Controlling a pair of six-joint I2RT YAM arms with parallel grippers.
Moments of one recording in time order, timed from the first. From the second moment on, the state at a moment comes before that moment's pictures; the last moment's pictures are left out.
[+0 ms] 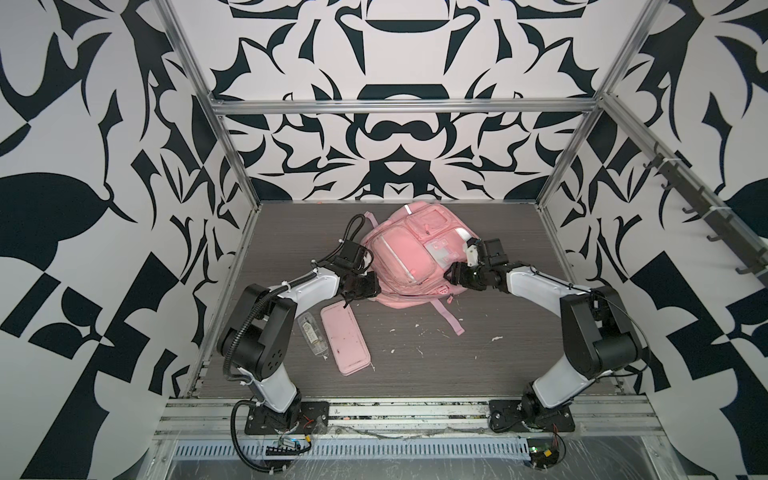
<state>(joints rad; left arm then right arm) -0.49 1.68 1.00 -0.36 0.33 -0.53 0.25 1.65 0.92 -0.22 -0.32 0.43</state>
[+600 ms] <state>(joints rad) -0.49 1.68 0.99 -0.35 0.33 -0.54 0.25 1.59 0.81 -0.13 -0.36 0.46</state>
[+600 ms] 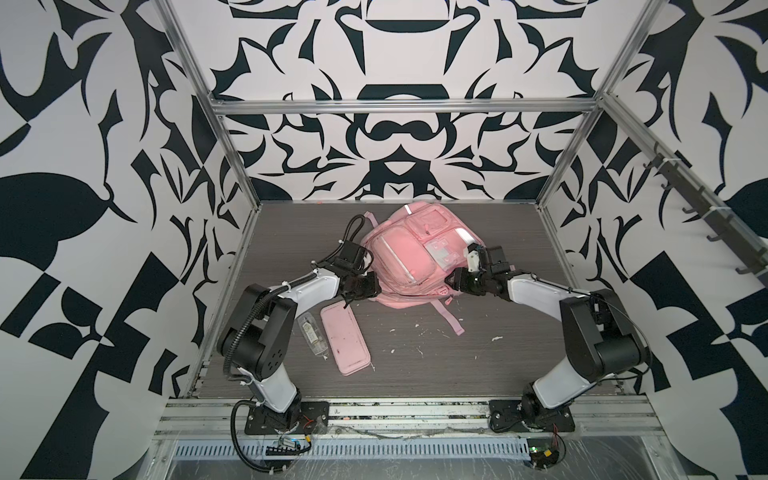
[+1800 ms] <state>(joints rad) -0.49 1.70 0.99 -0.32 0.36 -0.56 0.31 1.63 0.80 -0.10 -0.24 0.43</state>
